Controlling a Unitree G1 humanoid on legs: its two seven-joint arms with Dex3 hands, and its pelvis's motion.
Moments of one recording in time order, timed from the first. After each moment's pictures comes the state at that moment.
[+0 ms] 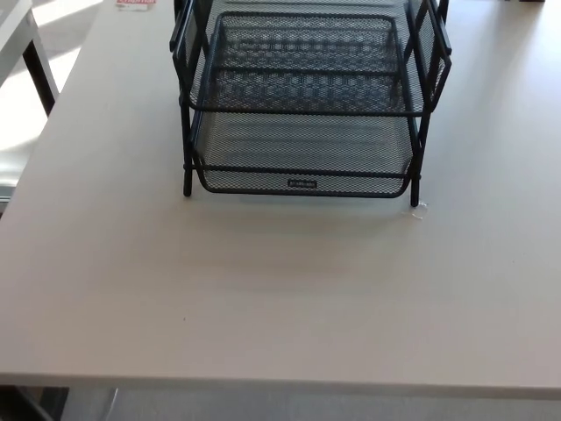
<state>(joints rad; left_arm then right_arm) 0.42 0.93 0.12 0.47 0.23 -0.06 -0.20 0.17 -0.60 0.22 1.03 -0.37 -0.04 -0.20</state>
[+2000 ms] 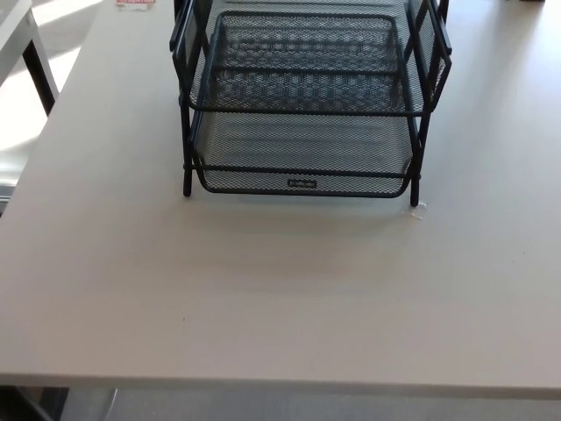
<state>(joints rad) 0.59 1.05 0.23 0.22 0.23 0.03 -0.44 0.49 -0.90 -0.04 0.21 -0.43 0.25 0.06</state>
